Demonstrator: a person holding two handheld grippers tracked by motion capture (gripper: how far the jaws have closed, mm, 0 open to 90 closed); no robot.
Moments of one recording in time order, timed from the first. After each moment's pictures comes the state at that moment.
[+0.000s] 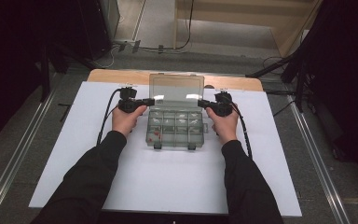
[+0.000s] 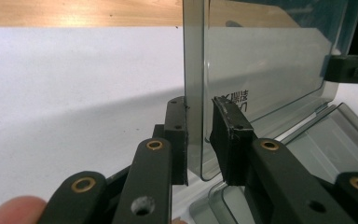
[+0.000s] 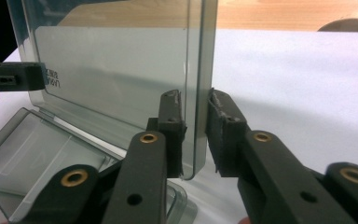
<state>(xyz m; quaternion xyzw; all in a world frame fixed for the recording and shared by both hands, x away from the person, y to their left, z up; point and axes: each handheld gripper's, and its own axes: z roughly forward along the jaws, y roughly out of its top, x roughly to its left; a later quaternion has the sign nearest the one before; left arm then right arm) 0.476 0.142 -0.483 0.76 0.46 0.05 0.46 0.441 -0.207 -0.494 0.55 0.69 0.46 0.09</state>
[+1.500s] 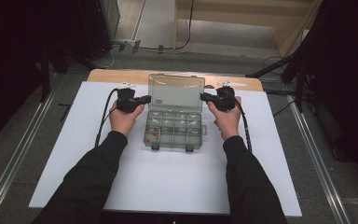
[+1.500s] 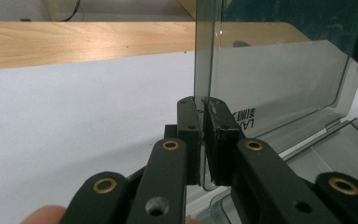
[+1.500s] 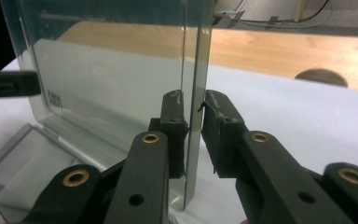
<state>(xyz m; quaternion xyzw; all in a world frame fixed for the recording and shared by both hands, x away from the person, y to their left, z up) 0.463 0.144 -0.473 0.75 0.45 0.11 0.48 0.440 -0.207 -0.463 0.54 0.69 0.47 0.14</state>
